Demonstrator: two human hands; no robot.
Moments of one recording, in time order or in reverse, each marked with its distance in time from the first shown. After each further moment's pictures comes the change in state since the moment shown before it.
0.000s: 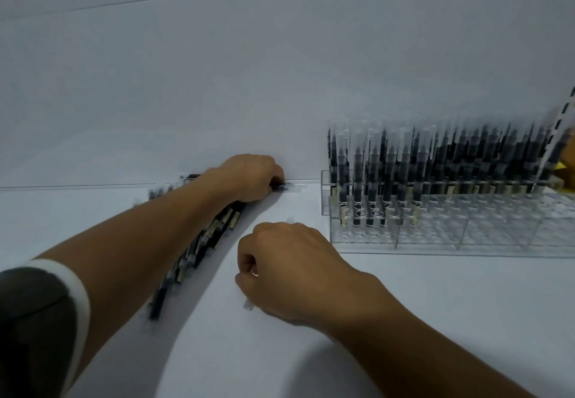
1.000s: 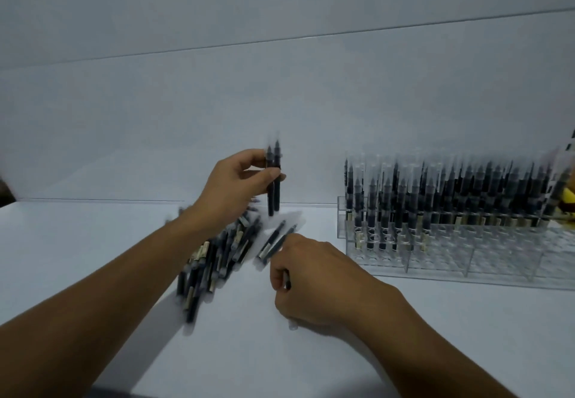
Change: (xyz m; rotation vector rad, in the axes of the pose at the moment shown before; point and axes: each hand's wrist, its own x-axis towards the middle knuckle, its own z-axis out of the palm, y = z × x) left_hand -0.094 0.009 -0.030 -1.386 0.656 -0.022; right_hand -0.001 0.004 -0.009 0.055 -0.102 0.063
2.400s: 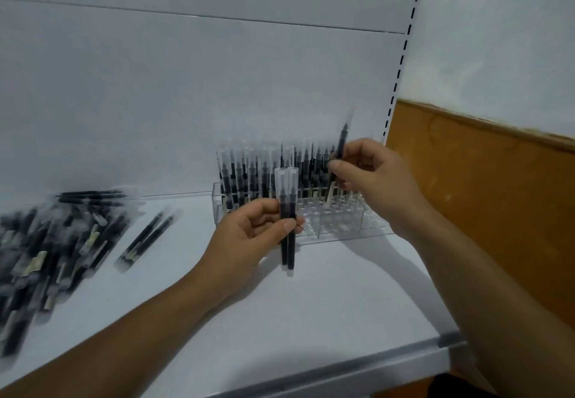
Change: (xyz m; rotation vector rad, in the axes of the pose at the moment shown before) left_hand -0.074 0.015 0.166 -0.451 -0.348 -0.105; right_hand -0.121 0.115 -0.121 0.514 0.780 0.396
